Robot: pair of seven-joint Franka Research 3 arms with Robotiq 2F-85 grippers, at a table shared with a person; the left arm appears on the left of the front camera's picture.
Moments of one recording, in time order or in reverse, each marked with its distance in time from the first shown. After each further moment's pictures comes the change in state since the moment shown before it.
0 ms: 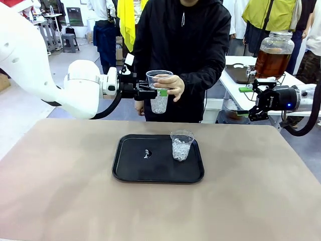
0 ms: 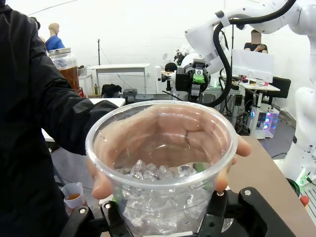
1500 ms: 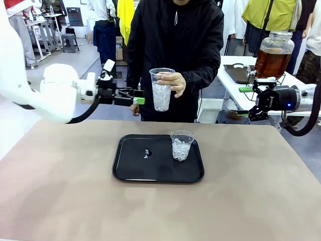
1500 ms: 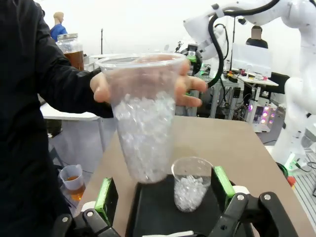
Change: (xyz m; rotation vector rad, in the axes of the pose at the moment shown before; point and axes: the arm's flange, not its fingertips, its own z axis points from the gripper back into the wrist) left arm -0.025 -0.011 0.084 0.012 0.042 0.032; right arm 0.000 0.000 0.000 0.000 0.000 -0.001
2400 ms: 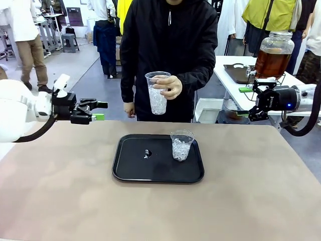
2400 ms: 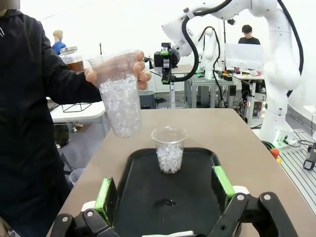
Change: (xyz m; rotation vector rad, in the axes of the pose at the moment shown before) left arm -0.052 -0.046 0.124 0.002 -0.052 -0.092; right arm 0.000 0.000 0.000 0.000 0.000 0.000
